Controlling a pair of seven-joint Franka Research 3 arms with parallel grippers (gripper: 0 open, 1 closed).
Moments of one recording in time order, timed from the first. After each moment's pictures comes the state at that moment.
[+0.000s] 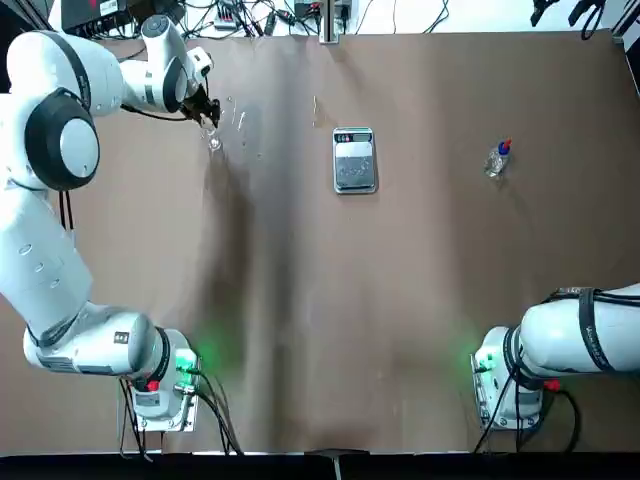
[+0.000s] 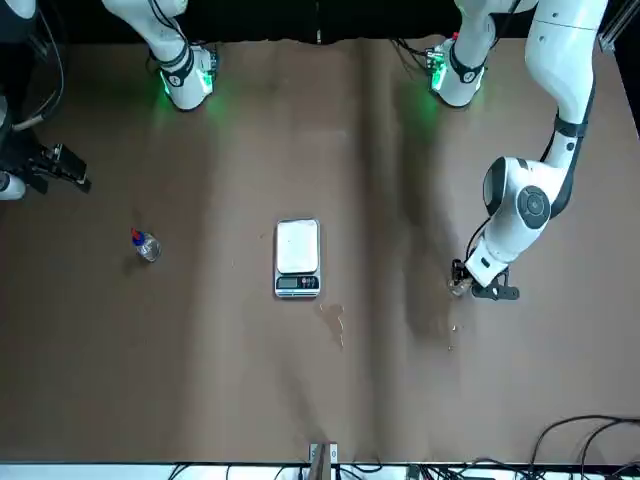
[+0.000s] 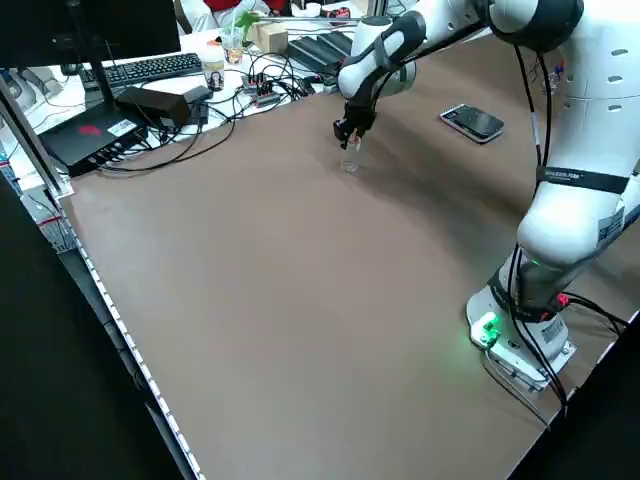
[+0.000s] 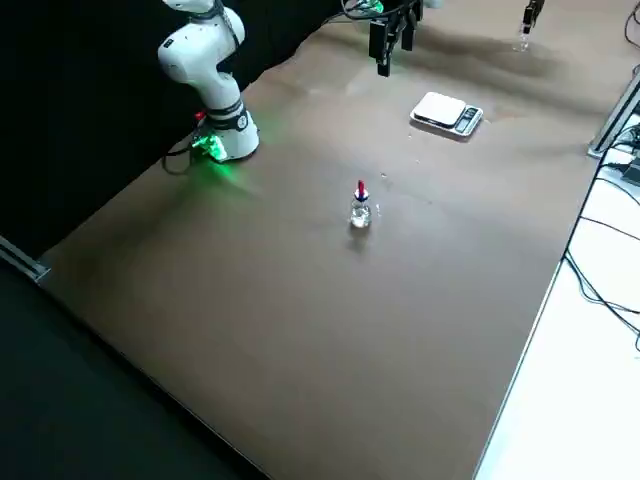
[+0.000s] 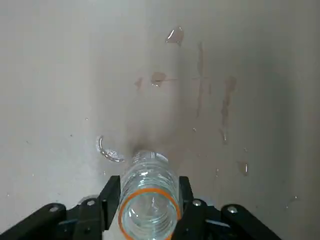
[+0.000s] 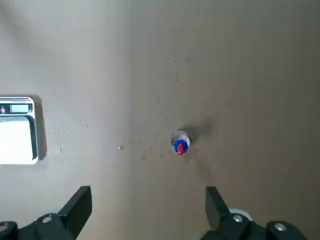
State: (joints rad) left arm -0.06 0.40 -0.09 -2.07 0.01 2.58 -0.10; right arm -0.02 -0.05 0.00 -1.68 0.02 1.66 -0.03
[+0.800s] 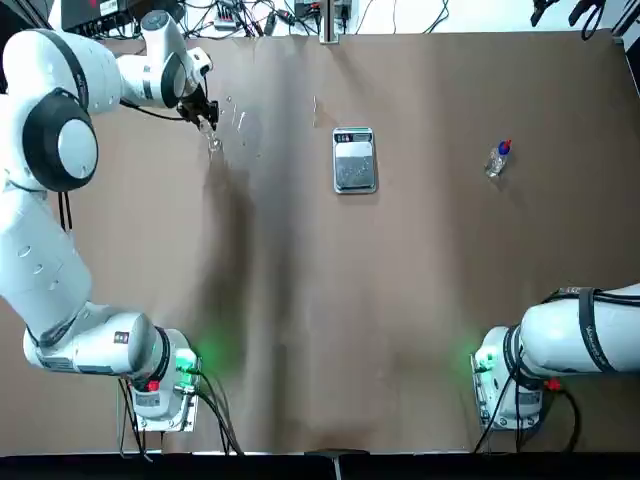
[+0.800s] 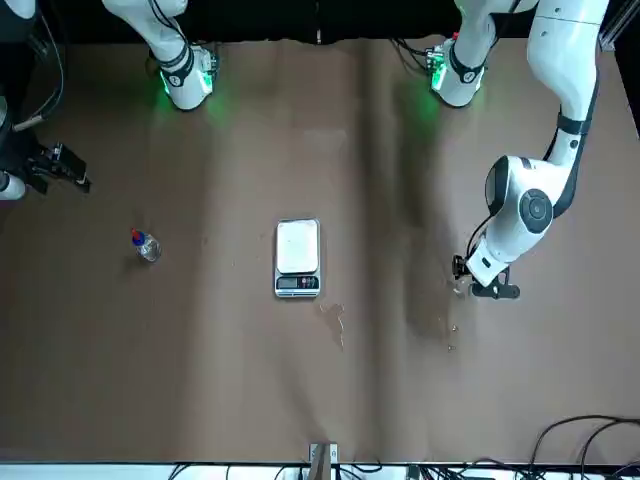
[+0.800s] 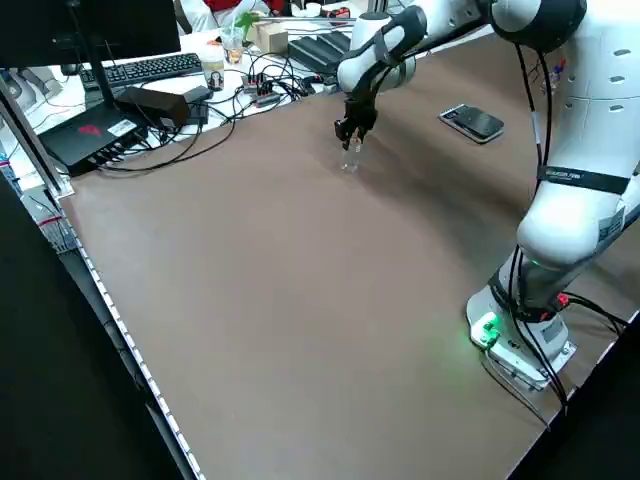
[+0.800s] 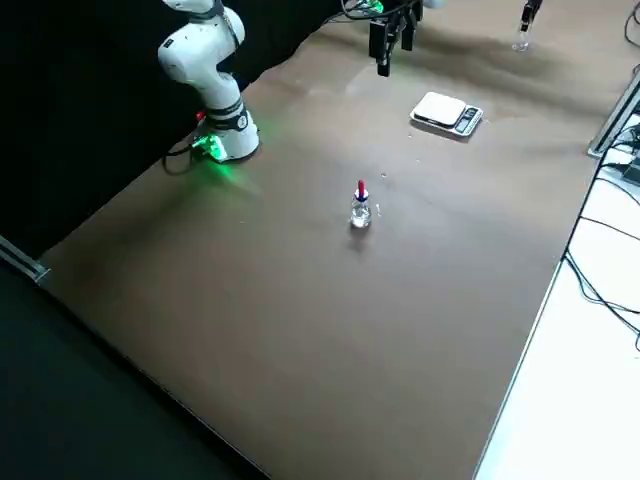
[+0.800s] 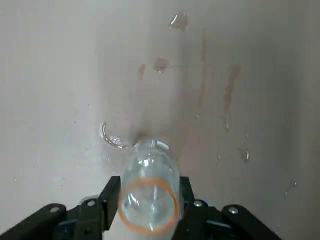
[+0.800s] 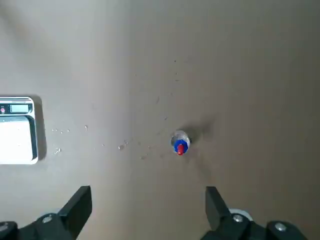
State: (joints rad) left arm -0.06 0.39 -0.08 -2.05 0.01 2.49 -0.10; right arm -0.02 -0.05 0.00 -1.68 0.02 1.66 -0.03
